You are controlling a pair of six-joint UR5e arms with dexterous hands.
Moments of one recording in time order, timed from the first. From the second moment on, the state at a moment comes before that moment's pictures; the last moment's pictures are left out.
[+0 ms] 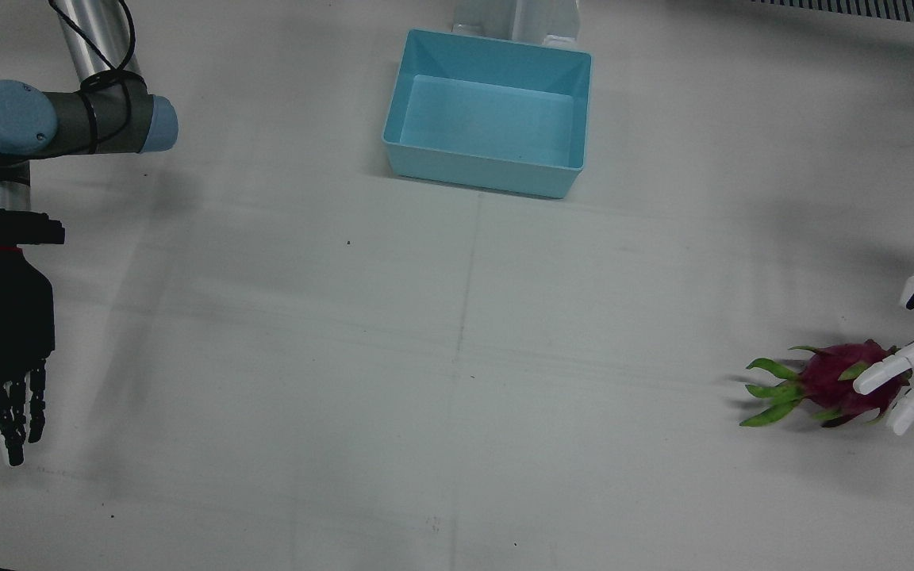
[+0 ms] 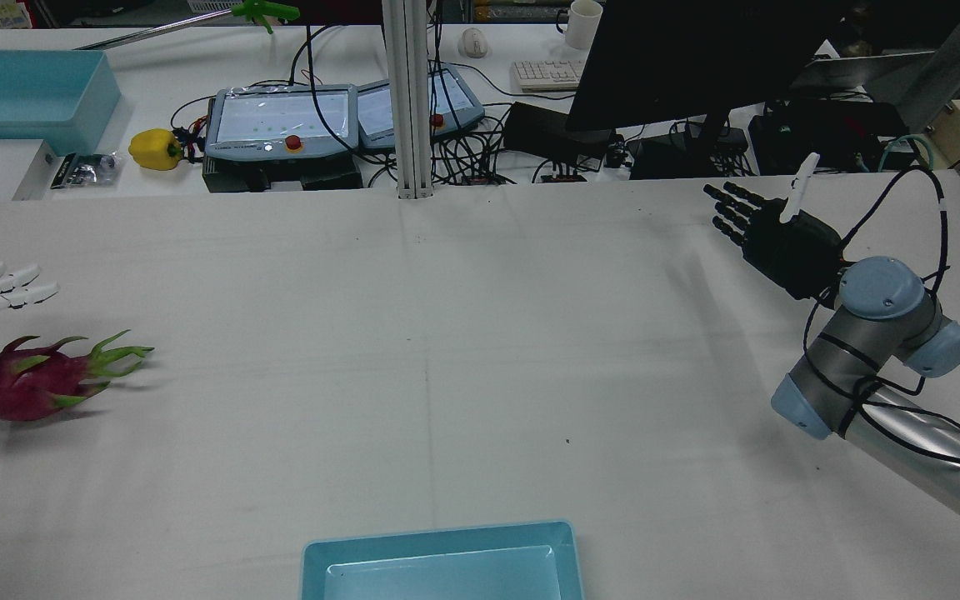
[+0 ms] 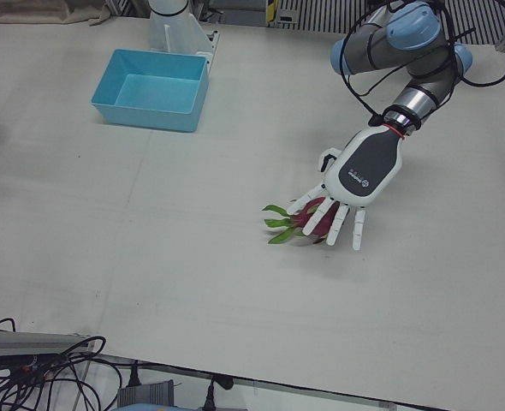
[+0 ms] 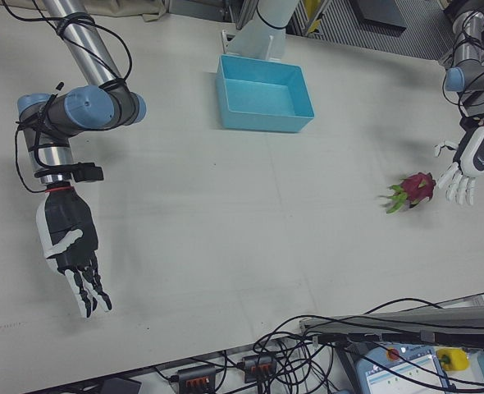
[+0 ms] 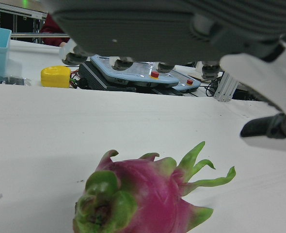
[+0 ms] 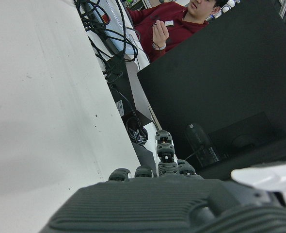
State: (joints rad) left arm -1.16 -1.57 -1.89 0.28 1.90 1.42; right arm 1.00 -1.20 1.29 -3.33 -1.37 0.52
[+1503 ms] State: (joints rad) left arm -1.16 -1.53 -1.85 0.24 1.91 1.45; right arm 1.00 -1.20 1.29 -3.33 -1.37 0.52
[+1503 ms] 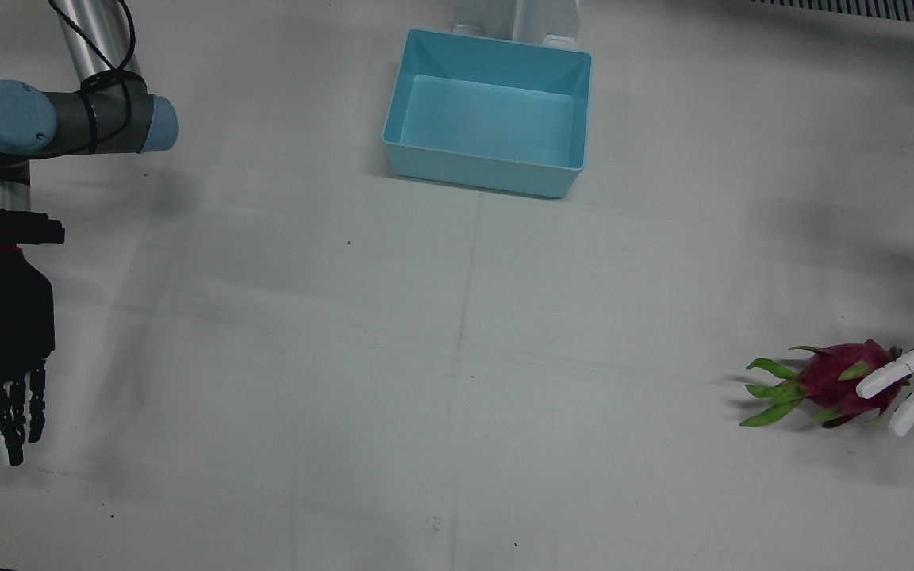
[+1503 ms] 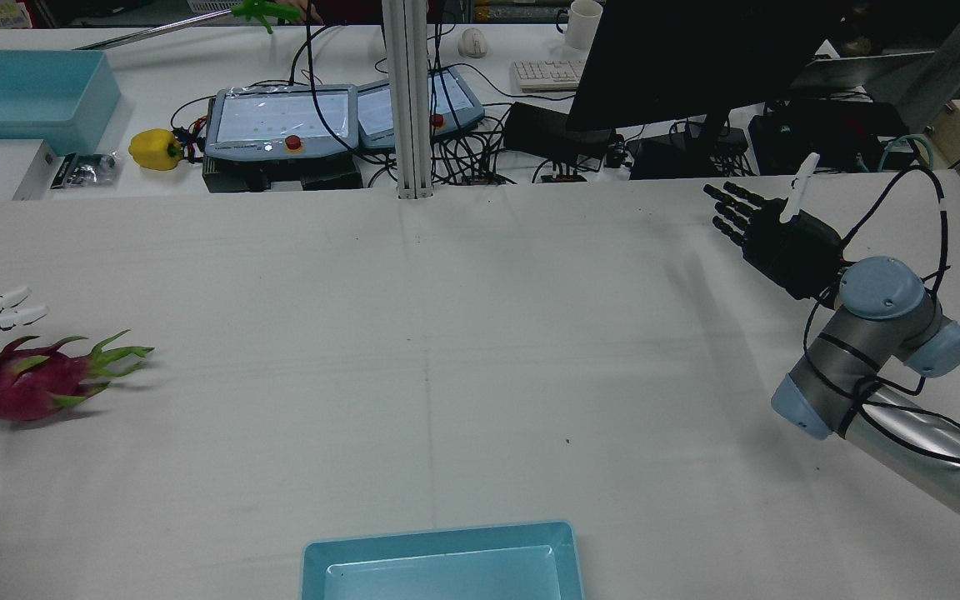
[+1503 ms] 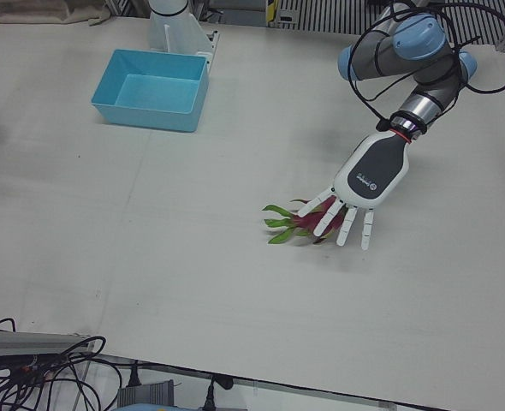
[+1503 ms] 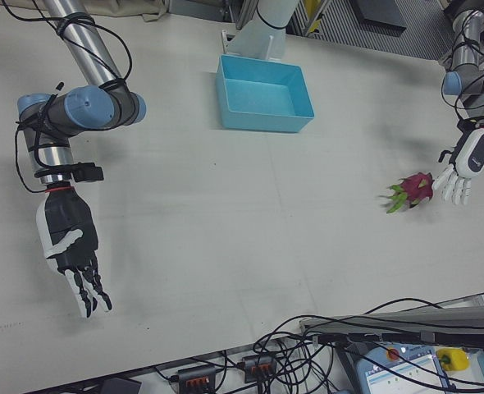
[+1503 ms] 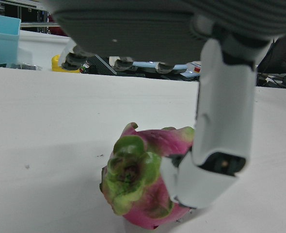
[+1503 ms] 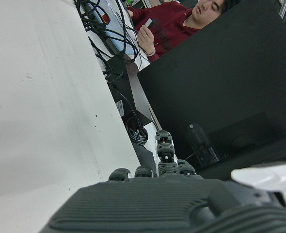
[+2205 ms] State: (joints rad) left arm -1.13 -1.54 -1.85 0.28 1.91 1.43; right arm 1.00 -1.20 1.29 -3.33 -1.37 0.52
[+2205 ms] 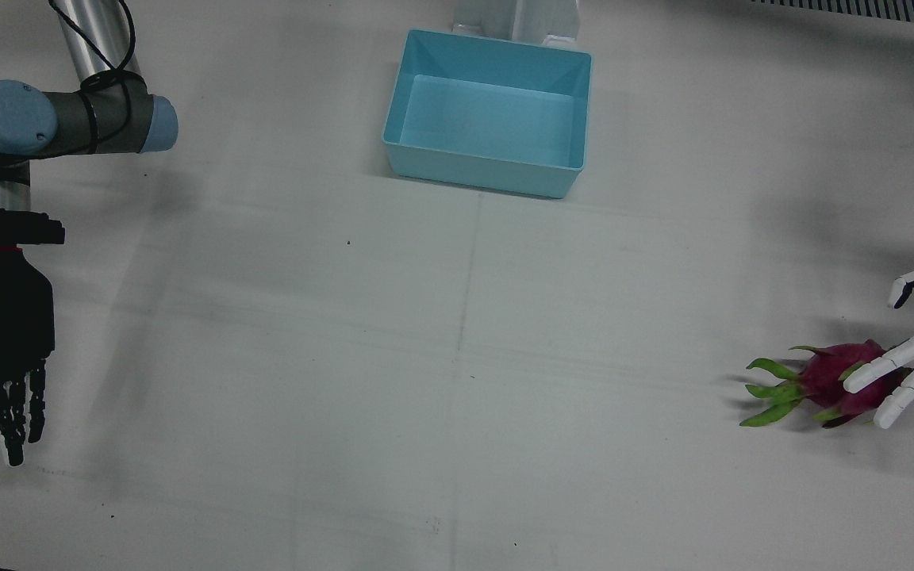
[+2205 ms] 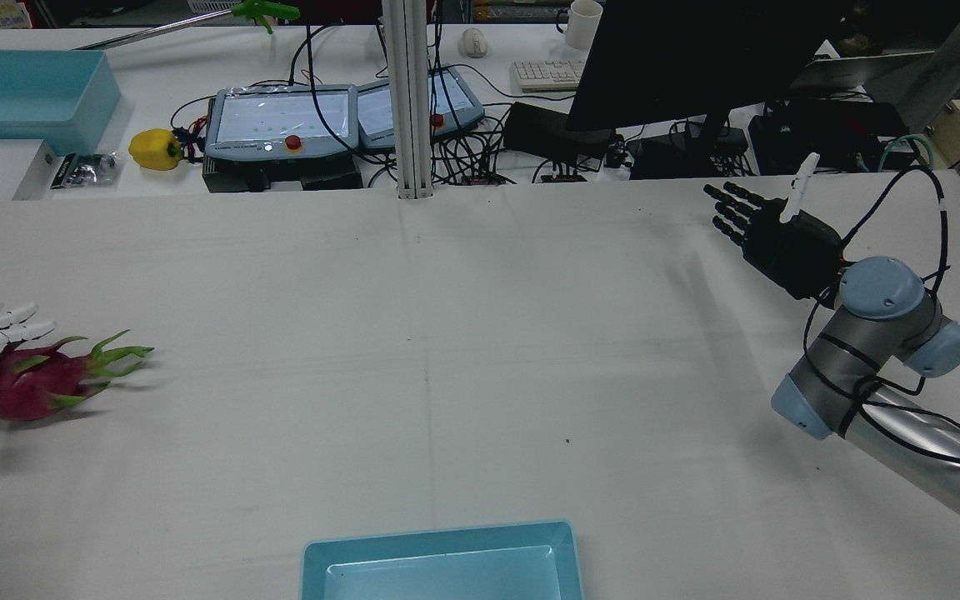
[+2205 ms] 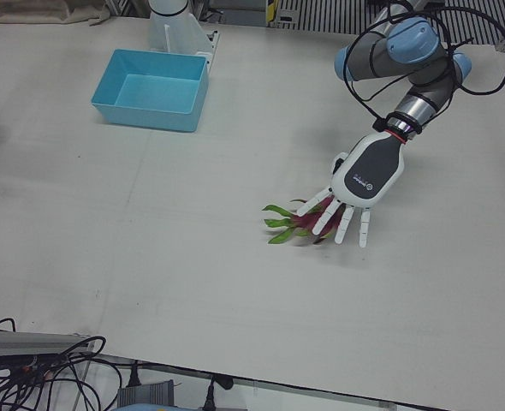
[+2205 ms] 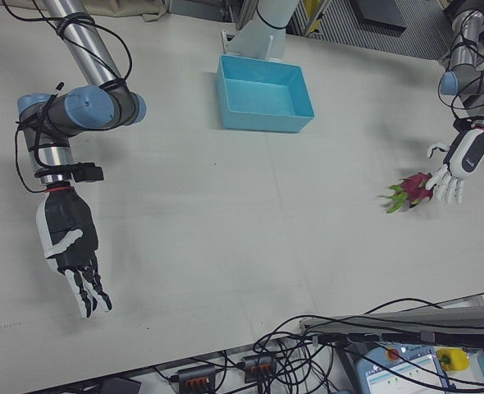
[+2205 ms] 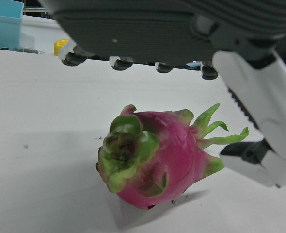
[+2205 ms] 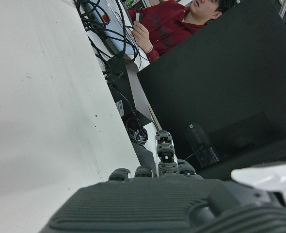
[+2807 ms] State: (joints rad) left arm -1.11 -1.54 -1.81 0.22 1.89 1.43; right arm 1.00 -1.20 1.29 -3.33 -1.37 0.52
